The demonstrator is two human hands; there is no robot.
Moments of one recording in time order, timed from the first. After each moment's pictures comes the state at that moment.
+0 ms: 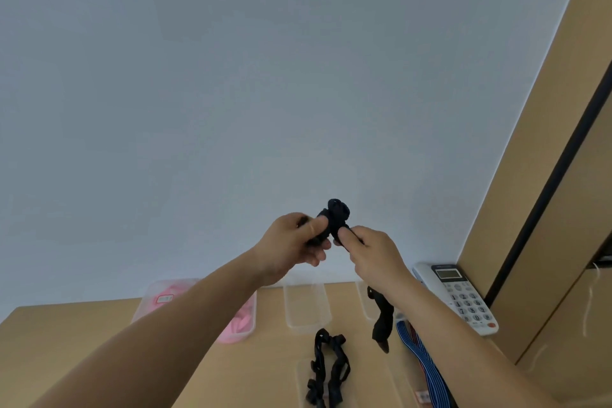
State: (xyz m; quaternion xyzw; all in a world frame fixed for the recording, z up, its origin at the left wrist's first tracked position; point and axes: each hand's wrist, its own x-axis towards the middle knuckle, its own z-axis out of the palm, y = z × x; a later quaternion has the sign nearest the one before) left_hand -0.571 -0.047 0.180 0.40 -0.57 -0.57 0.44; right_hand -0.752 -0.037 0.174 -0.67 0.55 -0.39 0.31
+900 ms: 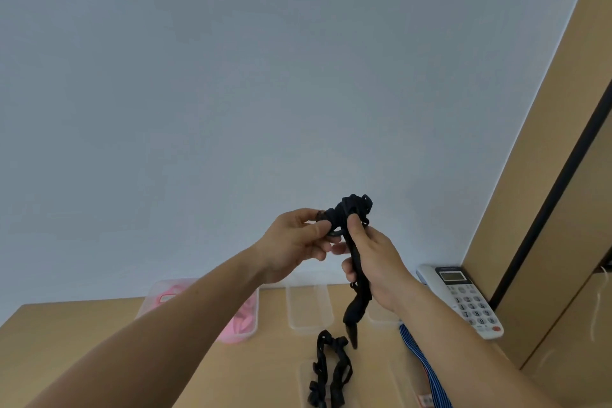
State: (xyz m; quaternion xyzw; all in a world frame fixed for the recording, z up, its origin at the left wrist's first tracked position) left_hand -0.572 -0.047 0.184 0.34 -0.53 -0.62 0.46; right_hand -0.744 -0.034 0.177 -0.50 0.49 -0.46 0.54
